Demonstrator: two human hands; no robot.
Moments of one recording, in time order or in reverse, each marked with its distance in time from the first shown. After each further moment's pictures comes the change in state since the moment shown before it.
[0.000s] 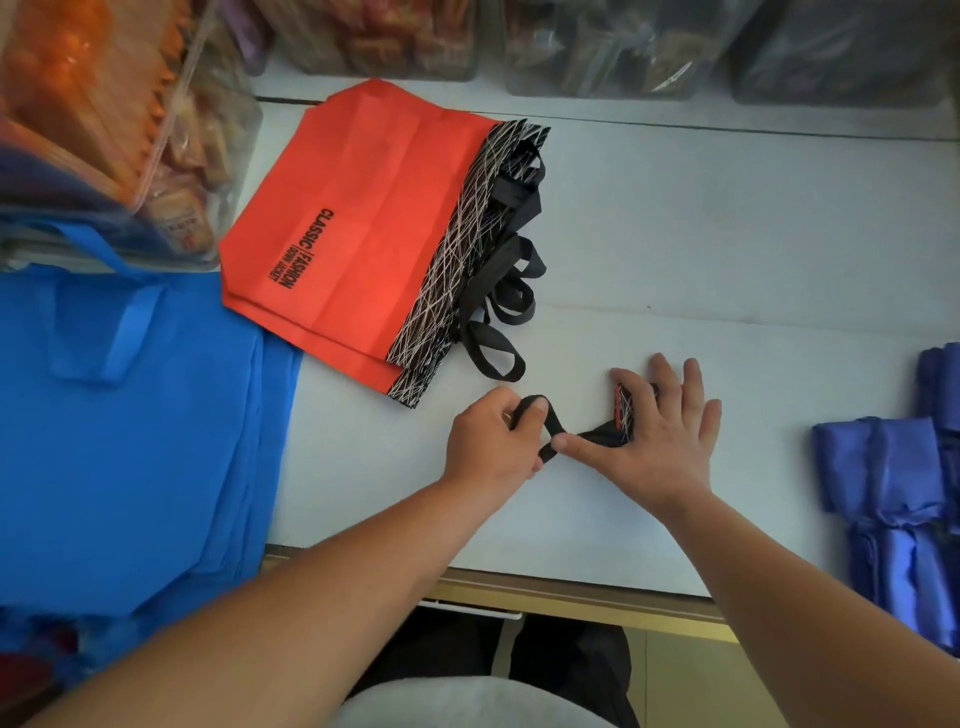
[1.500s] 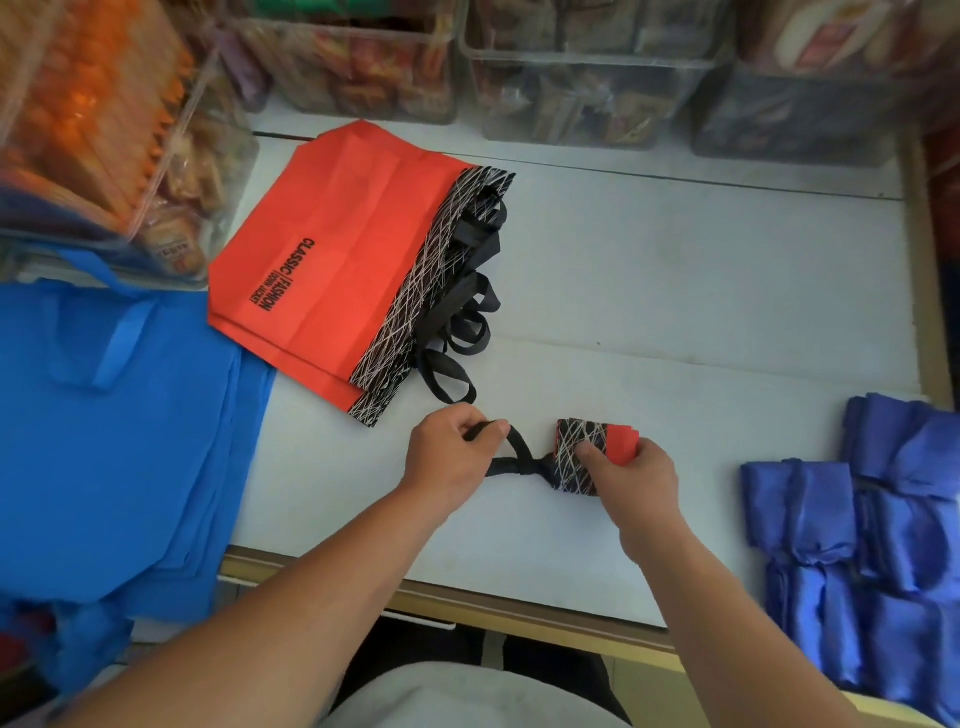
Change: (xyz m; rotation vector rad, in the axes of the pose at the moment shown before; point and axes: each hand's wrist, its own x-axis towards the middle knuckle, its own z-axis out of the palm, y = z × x) left_hand 0.004 0.020 0.014 0.118 0.106 -0.016; right_hand -0.001 0.024 -0.034 0.804 -0.021 0.431
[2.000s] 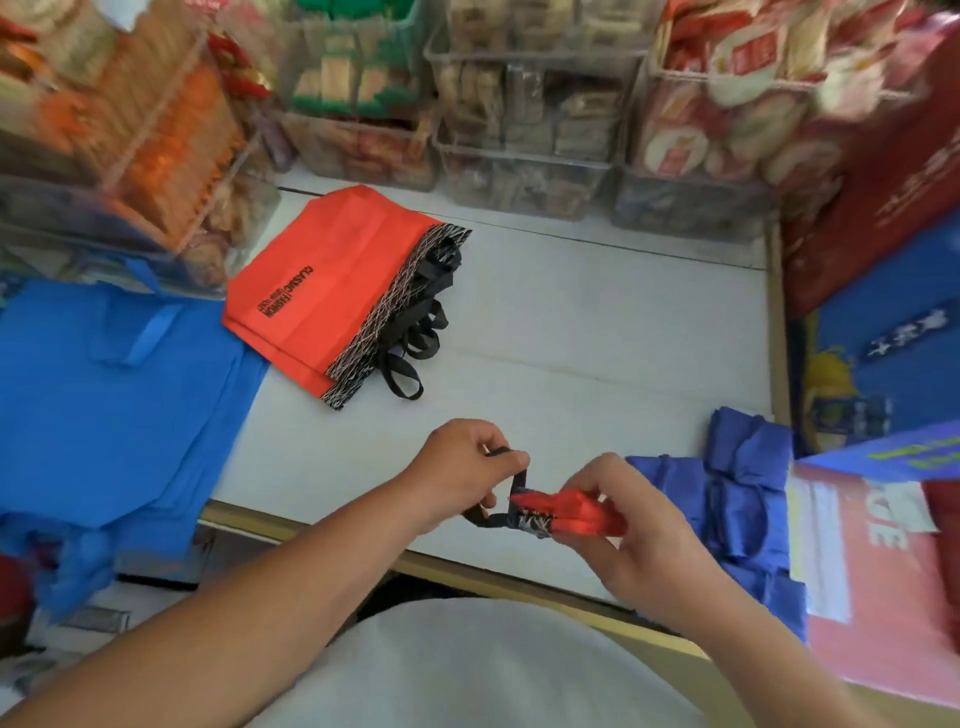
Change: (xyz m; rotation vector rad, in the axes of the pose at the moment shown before) left_hand -0.130 0.106 0.024 -0.035 -0.290 0.025; right_hand -0.106 -0.007 -0.177 -0.272 -0.474 -0.990
